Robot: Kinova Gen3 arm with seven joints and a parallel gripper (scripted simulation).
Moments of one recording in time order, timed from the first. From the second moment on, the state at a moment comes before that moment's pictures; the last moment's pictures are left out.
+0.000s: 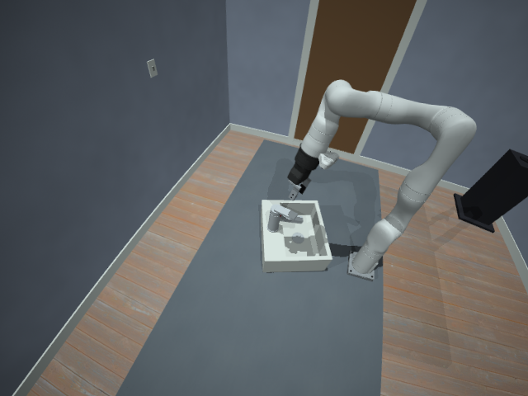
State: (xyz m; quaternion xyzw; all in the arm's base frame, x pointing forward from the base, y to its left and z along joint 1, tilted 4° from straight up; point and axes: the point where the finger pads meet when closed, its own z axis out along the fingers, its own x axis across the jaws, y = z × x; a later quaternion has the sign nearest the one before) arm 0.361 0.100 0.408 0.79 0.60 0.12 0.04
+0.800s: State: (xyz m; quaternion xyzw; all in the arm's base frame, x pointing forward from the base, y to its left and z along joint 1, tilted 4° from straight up) arm 0.363 0.098 0.396 0.78 0.61 0.09 0.04
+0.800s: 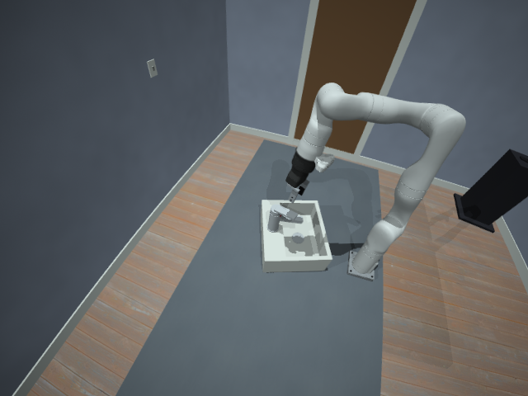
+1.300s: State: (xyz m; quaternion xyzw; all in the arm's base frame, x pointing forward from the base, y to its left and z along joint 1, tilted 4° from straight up) arm 0.364 0.098 0.387 0.78 0.62 0.07 0.04
